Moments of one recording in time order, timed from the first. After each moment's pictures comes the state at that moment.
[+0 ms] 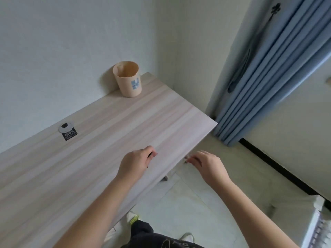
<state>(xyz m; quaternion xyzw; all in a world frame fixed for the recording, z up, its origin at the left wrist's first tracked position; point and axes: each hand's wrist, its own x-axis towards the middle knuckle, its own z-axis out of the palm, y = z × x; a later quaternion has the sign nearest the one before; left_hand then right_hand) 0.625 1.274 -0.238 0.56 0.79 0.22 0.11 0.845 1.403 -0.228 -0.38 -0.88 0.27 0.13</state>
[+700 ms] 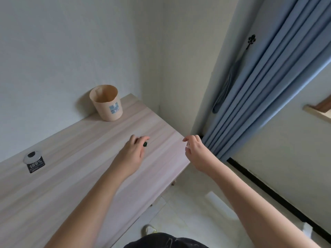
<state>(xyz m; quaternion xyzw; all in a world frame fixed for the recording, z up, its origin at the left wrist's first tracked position) 0.610 1.420 -0.203 0.56 0.78 0.25 0.13 0.817 1.564 -0.196 -0.38 -0.88 0.29 0.08</state>
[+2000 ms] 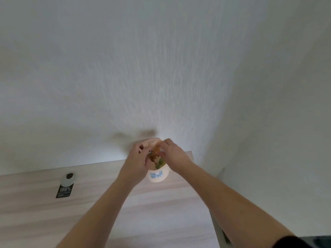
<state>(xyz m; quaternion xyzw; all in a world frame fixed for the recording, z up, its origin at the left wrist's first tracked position) 0.331 1.587 -0.229 0.27 0.92 0.29 0.01 0.357 1.757 -0.219 0.01 -0.95 0.32 0.00</state>
